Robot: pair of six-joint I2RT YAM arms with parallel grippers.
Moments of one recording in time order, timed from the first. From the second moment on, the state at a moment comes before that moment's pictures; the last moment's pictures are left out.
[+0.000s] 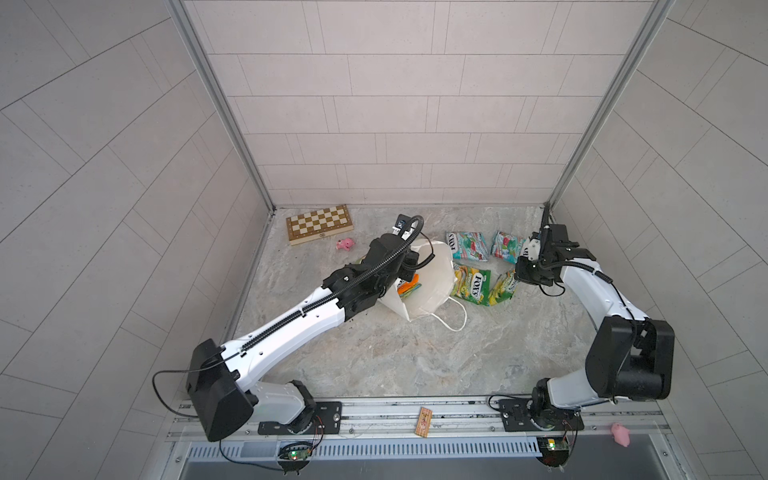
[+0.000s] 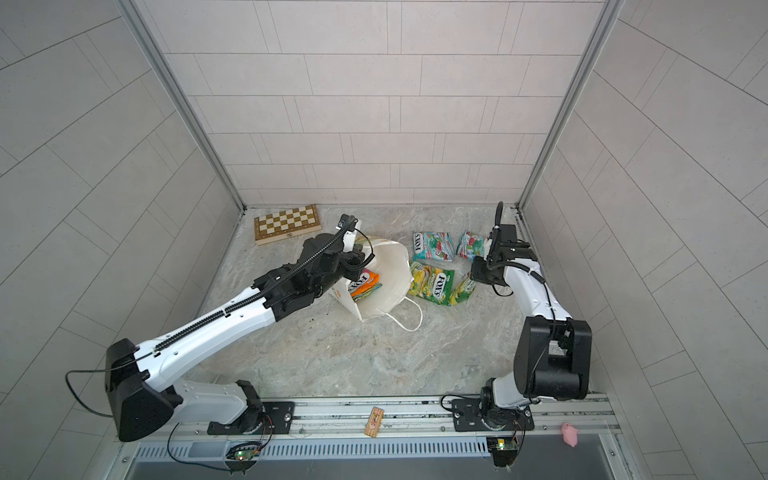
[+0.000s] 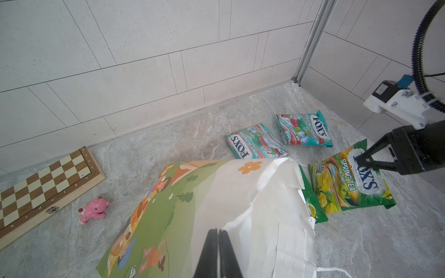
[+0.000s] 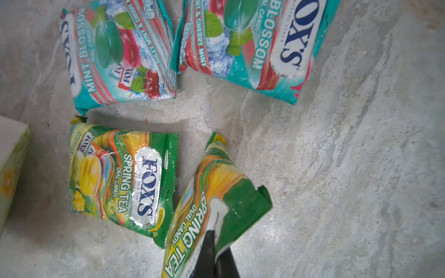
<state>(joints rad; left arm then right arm) -0.82 1.34 1.21 -0.33 -0.35 -0.17 -0.15 1.49 1.12 -0.75 -0.12 0.15</state>
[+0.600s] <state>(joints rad) -0.82 1.34 1.21 -0.34 -0.33 -0.16 -0.16 1.56 1.15 -0.75 0.11 0.18</state>
